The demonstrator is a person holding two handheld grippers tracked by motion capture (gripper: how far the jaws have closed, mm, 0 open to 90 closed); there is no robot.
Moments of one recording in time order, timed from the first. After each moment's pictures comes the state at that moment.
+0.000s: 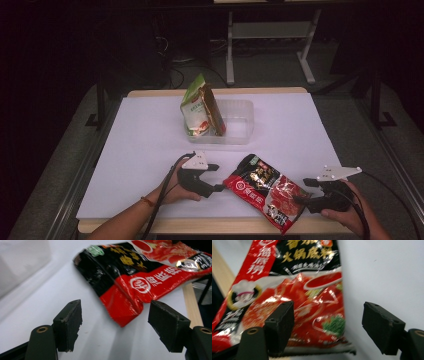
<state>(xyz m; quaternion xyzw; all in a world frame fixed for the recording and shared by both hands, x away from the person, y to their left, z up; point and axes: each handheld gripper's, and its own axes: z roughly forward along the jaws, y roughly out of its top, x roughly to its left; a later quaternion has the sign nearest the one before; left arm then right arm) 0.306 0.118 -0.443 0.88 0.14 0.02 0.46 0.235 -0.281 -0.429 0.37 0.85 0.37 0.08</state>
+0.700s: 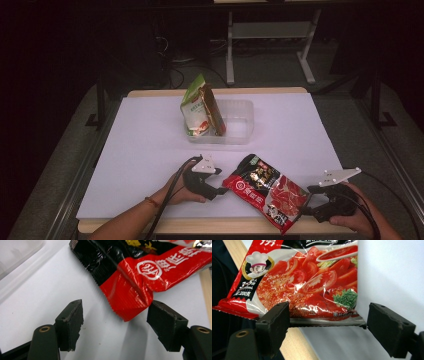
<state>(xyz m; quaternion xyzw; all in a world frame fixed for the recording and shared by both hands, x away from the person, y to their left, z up) 0.307 0.108 -0.455 0.90 0.14 0.05 0.42 0.231 -0.290 -0.432 0.34 0.88 0.34 0.03</state>
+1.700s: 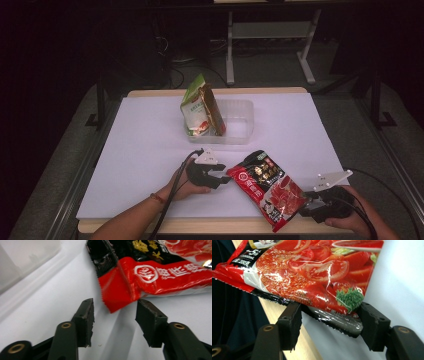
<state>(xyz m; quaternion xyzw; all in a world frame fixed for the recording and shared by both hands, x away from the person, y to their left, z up) 0.326 0.101 -0.455 0.88 0.19 0.03 0.44 0.230 -0.282 -0.438 0.30 0.90 0.31 0.03</state>
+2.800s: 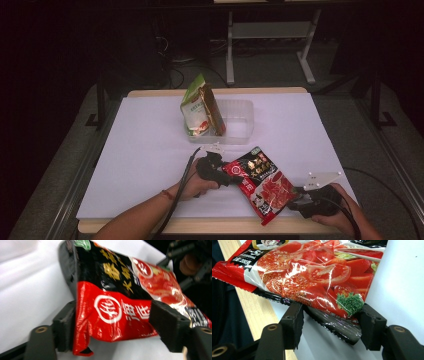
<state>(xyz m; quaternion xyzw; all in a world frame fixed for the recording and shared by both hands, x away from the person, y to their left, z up) 0.340 0.078 -0.456 0.83 0.27 -0.09 0.48 0.236 -0.260 -0.446 0.29 0.89 0.34 0.08</state>
